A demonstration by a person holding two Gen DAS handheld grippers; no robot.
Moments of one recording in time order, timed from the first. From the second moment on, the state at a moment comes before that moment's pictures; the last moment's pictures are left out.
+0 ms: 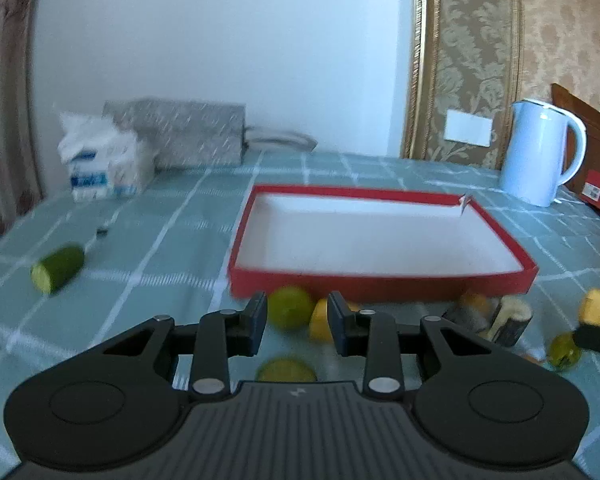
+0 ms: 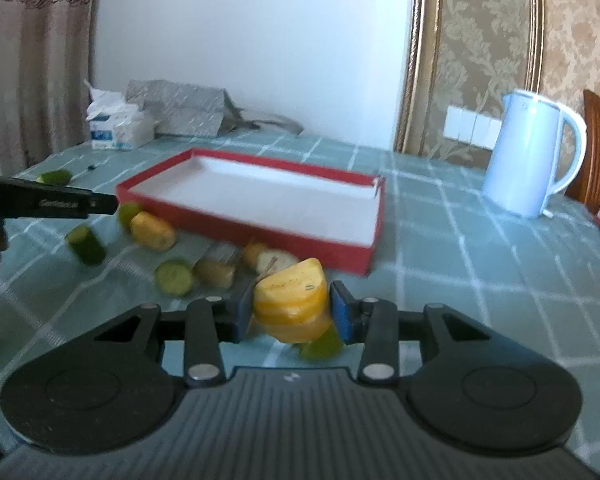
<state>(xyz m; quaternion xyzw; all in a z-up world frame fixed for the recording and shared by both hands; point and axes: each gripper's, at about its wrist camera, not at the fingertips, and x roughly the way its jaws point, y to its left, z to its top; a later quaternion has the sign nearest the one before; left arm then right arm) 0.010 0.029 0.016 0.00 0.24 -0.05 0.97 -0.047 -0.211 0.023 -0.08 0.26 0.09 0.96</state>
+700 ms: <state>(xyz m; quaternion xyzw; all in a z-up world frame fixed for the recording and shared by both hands) 0.007 0.052 0.001 -0.02 0.27 -0.02 0.96 -0.016 -0.223 0.023 -0.04 0.24 0.09 0.97</state>
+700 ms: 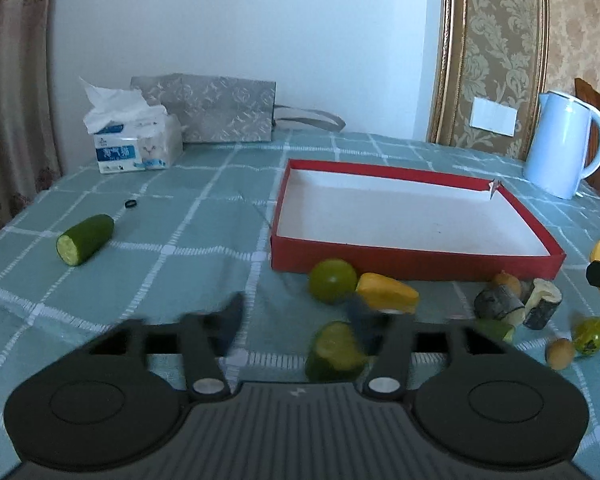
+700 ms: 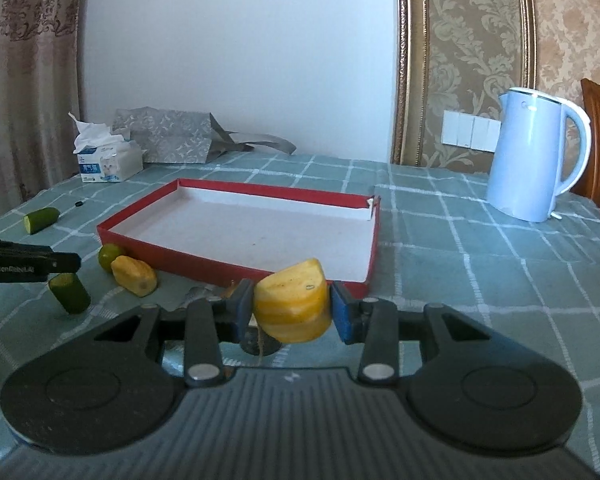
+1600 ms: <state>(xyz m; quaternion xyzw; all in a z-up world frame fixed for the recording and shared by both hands) 0.015 0.028 -0.003 0.03 0.27 -0.04 0.96 -0.012 -0.229 0.017 -0.02 0.24 0.10 0.96</state>
